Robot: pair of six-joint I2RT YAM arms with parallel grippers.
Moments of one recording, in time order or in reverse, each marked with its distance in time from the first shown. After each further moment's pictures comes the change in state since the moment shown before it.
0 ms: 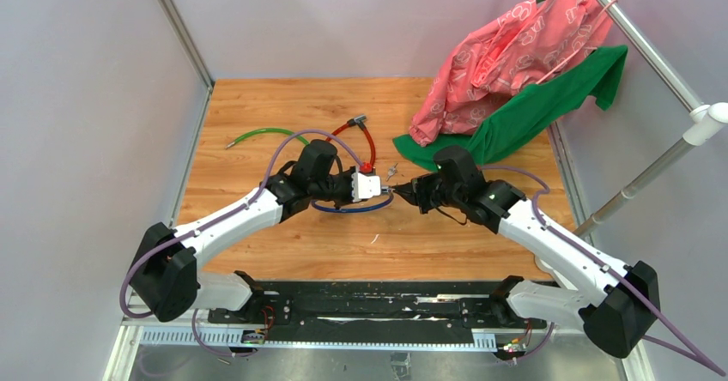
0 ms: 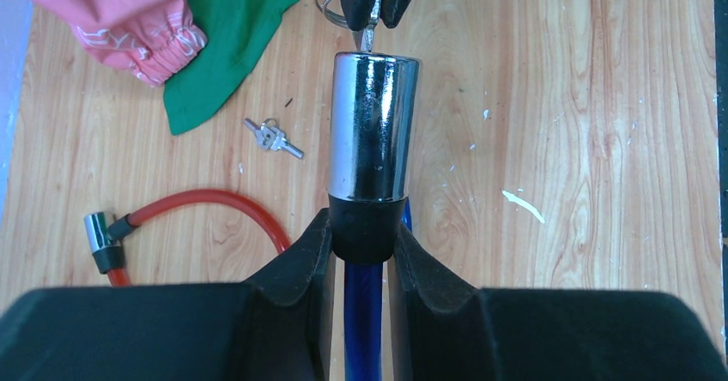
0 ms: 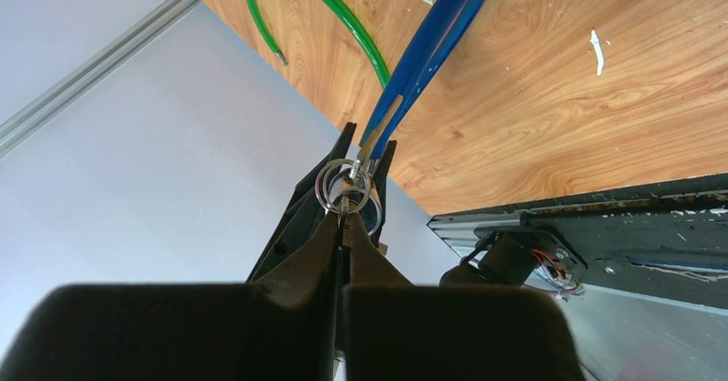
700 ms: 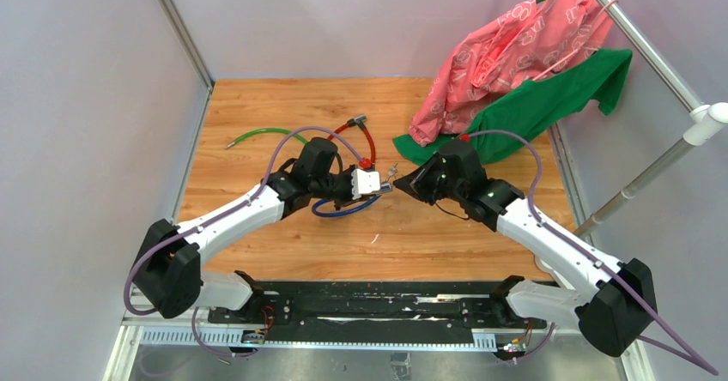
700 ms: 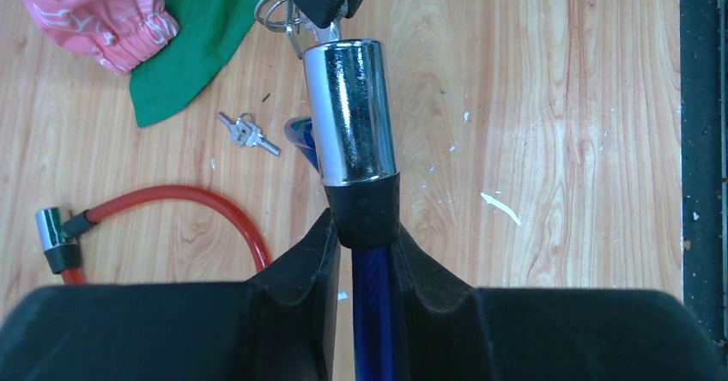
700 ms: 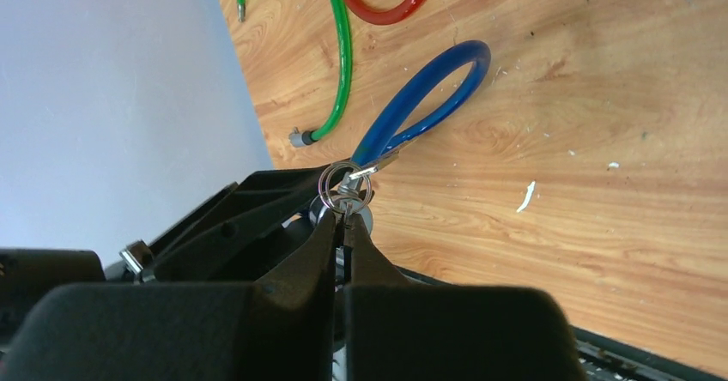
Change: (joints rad) left arm 0.012 0.022 0.014 -0.018 0.047 -0.051; right arm -0.055 0.021 -0.034 0.179 -0.021 -0.609
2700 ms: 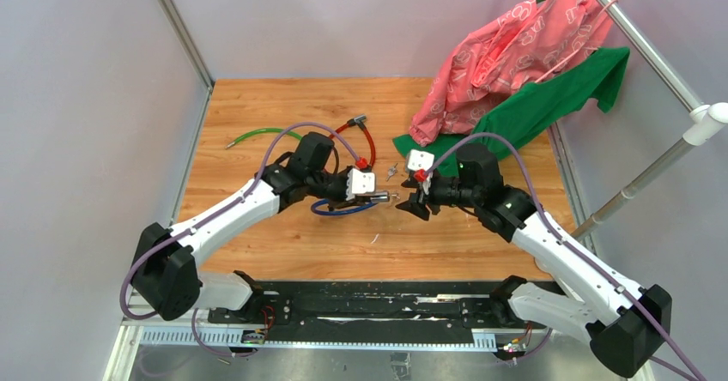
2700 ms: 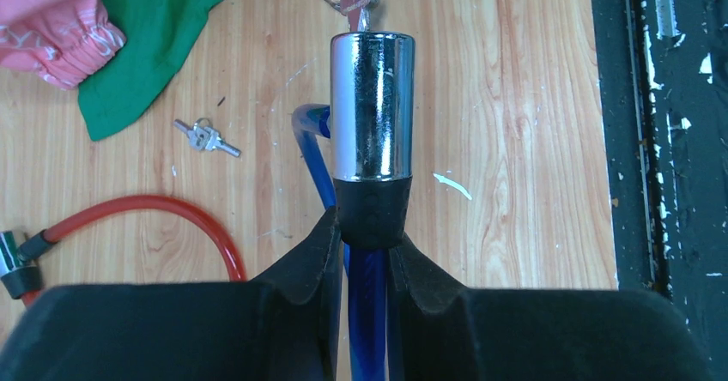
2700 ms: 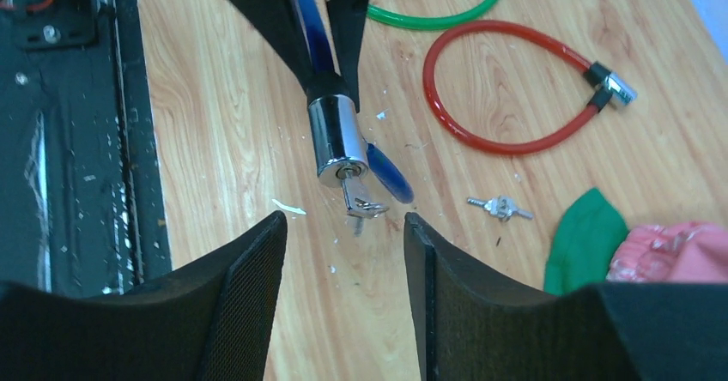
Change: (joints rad) left arm 0.036 -0.010 0.067 -0.191 0.106 0.066; right arm -0.005 -0.142 -0.019 0.034 -0.481 -1.697
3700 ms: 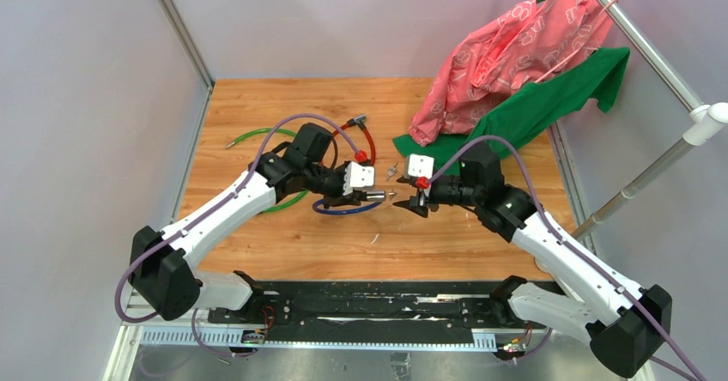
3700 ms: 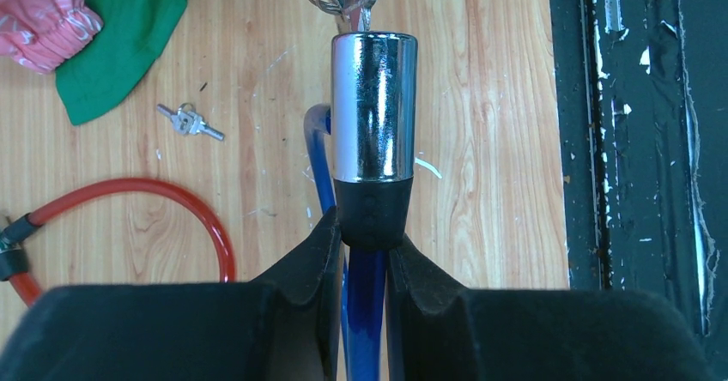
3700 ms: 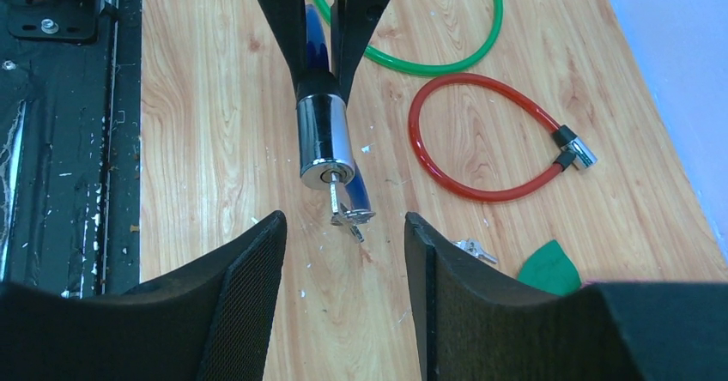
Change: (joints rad) left arm 0.006 0.000 0.151 -0.250 0.018 0.021; right arm 0.000 -0.003 0.003 0.047 -0.081 -0.157
